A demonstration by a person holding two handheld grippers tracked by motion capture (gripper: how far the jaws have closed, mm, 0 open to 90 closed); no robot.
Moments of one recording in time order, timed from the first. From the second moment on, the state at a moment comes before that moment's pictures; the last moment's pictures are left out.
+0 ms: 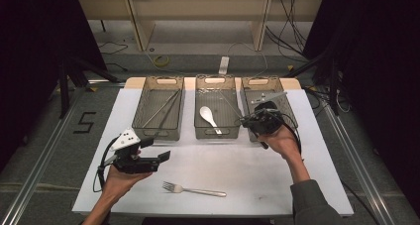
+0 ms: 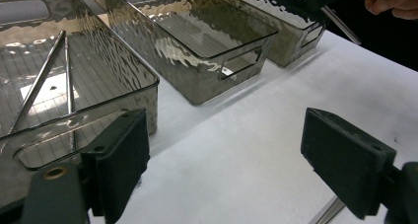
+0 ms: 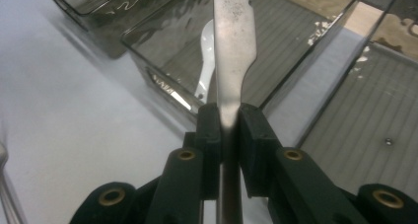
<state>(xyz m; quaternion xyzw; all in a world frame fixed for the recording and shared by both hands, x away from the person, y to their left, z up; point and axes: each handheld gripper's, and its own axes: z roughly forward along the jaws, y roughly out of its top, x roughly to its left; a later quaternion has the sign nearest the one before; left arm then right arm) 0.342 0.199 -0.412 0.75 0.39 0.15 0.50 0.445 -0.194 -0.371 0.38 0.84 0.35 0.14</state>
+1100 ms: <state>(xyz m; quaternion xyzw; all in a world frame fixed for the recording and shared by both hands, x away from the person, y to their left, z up) 0.342 0.198 -0.412 0.75 0.39 0.15 0.51 0.509 -0.229 -0.363 0.48 0.79 0.34 0.17</state>
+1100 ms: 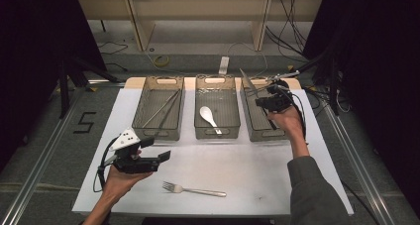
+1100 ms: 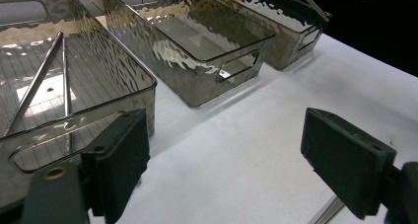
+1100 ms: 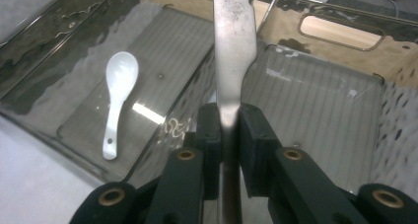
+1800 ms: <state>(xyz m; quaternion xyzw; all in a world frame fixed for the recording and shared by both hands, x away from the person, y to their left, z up) 0.341 0.199 -0.412 0.75 0.39 0.15 0.51 0.529 -0.231 -0.373 0.52 0.77 0.33 0.18</state>
